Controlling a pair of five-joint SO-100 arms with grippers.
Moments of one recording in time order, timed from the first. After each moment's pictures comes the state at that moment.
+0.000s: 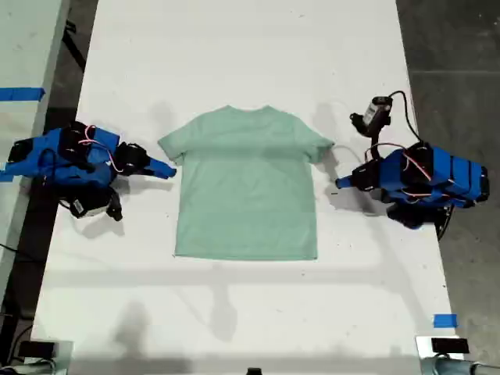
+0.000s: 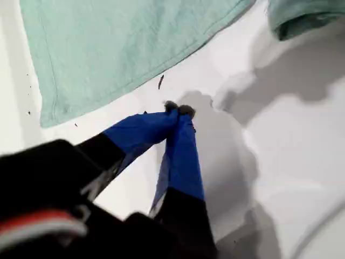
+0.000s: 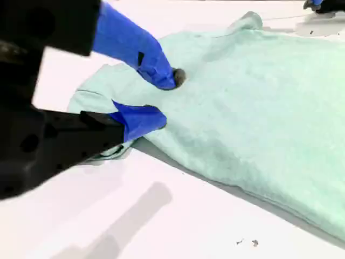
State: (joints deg) arm 0 -15.8 200.5 182.4 62.2 1.1; arm 1 15.8 199.0 176.7 71.4 -45.2
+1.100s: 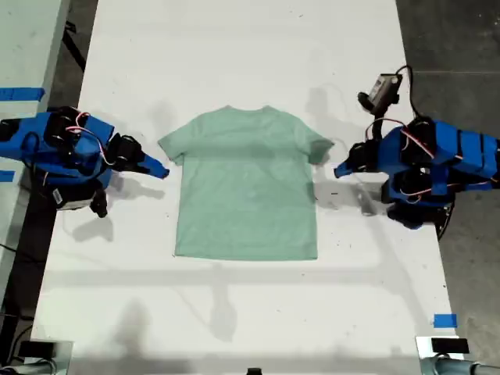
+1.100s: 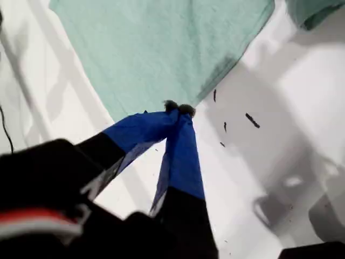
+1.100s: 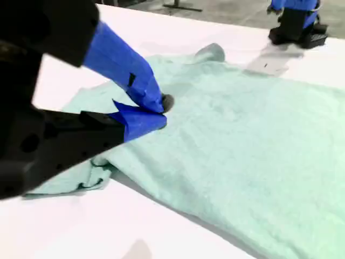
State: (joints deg) arm 0 -8.2 170.2 154.4 59.7 -3.1; arm 1 15.0 155.7 139.2 71.4 -24.2
